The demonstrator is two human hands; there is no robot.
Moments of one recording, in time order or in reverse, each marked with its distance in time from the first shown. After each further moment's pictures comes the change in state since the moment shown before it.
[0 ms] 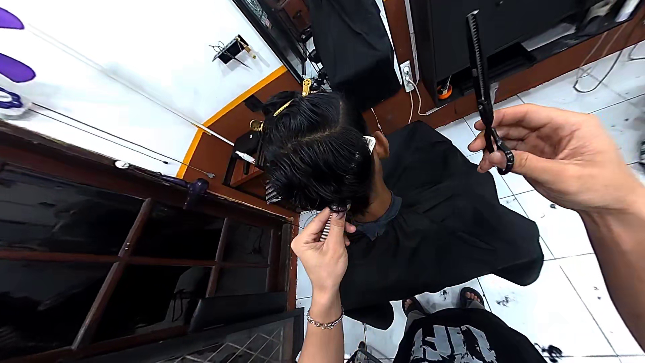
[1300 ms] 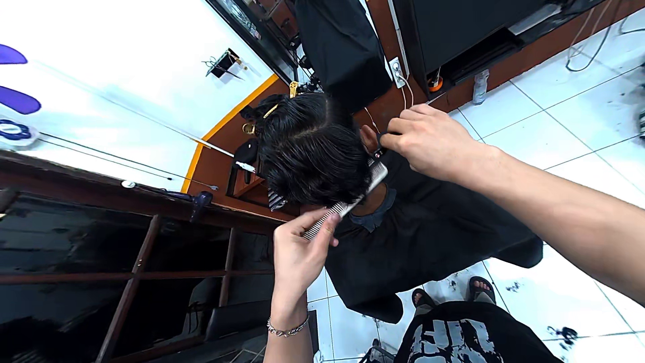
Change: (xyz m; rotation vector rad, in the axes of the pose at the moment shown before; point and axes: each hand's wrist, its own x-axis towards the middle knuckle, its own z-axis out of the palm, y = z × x) left_hand 0.024 0.028 -0.047 0.417 -0.473 -0.049; right_hand 0.068 0.019 0.070 -1.195 -0.354 -0.290
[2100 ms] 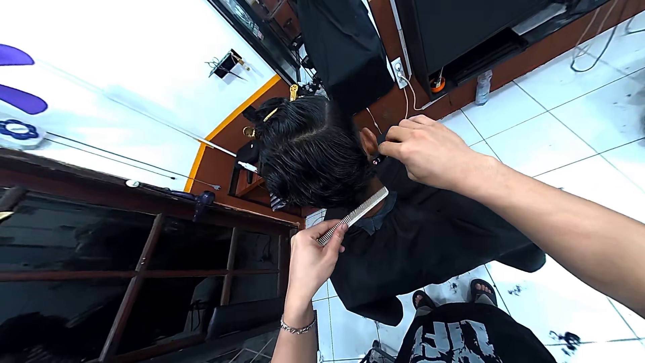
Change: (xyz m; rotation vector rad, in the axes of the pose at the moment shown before) left_hand -0.007 -0.018 0.015 0.151 -0.051 -0.102; right_hand -0.003 -0.001 0.011 0.080 0.047 -0.015
